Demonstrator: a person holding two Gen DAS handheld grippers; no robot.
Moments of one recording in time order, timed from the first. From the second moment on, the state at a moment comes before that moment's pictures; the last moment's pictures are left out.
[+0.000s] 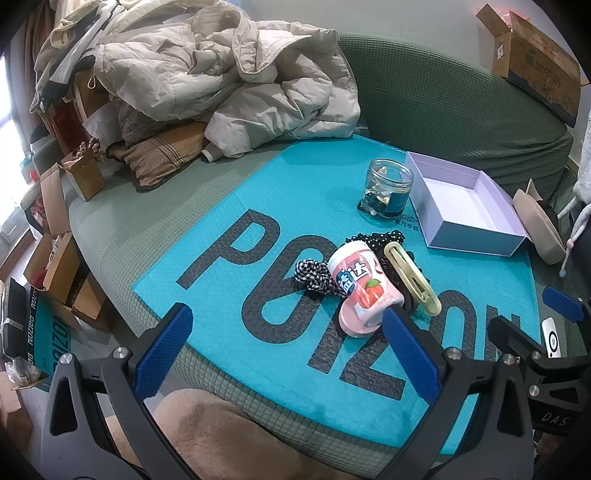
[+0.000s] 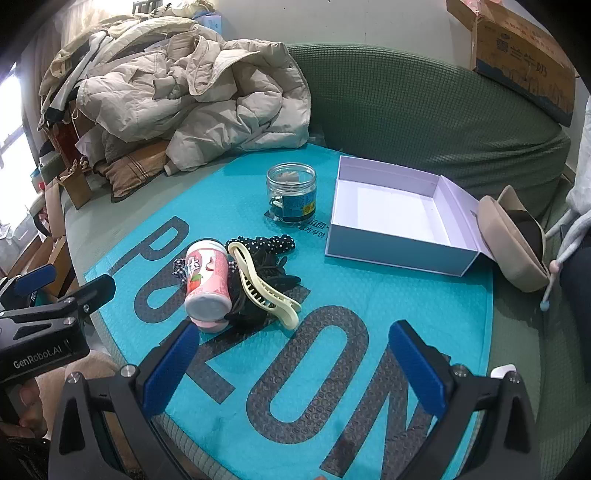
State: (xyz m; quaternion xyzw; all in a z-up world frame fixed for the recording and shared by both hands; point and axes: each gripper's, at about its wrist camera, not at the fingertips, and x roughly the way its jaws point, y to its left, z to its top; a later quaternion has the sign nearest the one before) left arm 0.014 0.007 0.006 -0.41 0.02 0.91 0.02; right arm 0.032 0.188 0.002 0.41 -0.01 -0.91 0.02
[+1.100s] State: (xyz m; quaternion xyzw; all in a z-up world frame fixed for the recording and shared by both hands) left arm 0.018 0.012 0.006 -0.41 0.02 0.91 0.02; right arm 0.035 0.191 -0.003 0.42 -0.01 -0.91 0.02
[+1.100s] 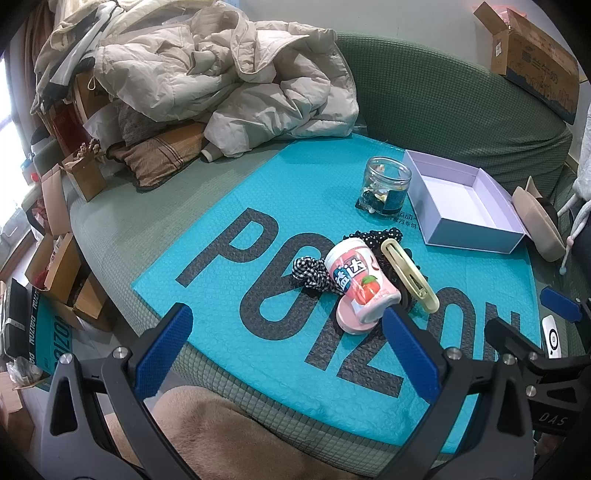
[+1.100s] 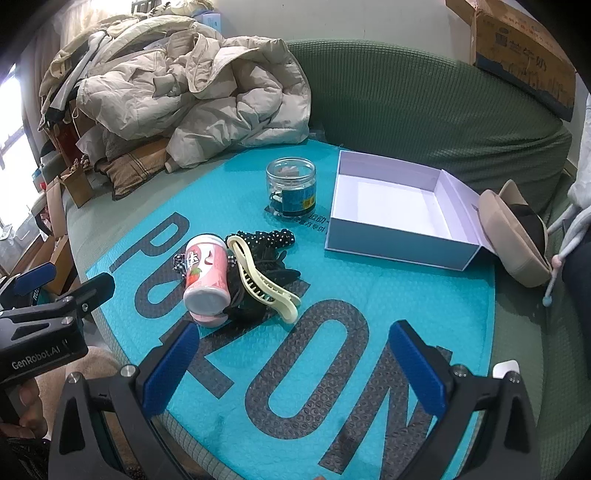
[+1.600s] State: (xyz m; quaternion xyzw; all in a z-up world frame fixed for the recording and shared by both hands) left arm 0.004 0.009 -0.013 -0.43 0.02 0.90 0.01; right arm 0.019 0.191 -0.022 0.45 -0.01 -0.89 0.02
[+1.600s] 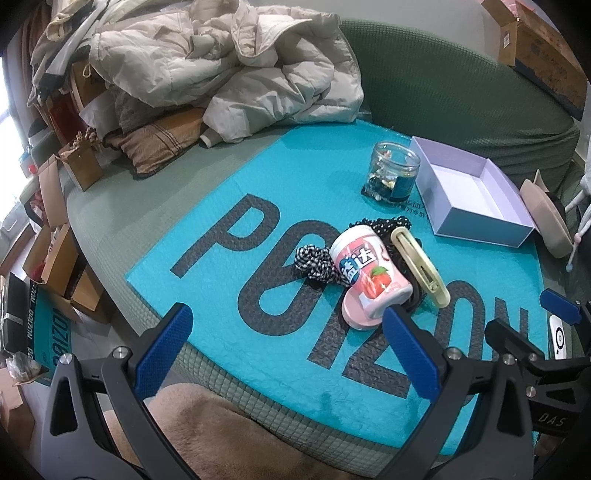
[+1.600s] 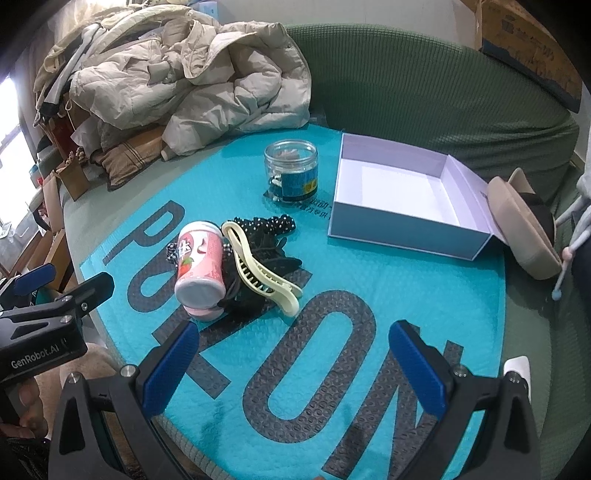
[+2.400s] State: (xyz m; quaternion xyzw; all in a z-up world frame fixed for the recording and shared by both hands) left arm -0.031 0.015 -0.056 -0.49 0.00 0.87 0.03; right arm -0.017 0.192 -0.064 0.49 -0.02 -0.87 0.03
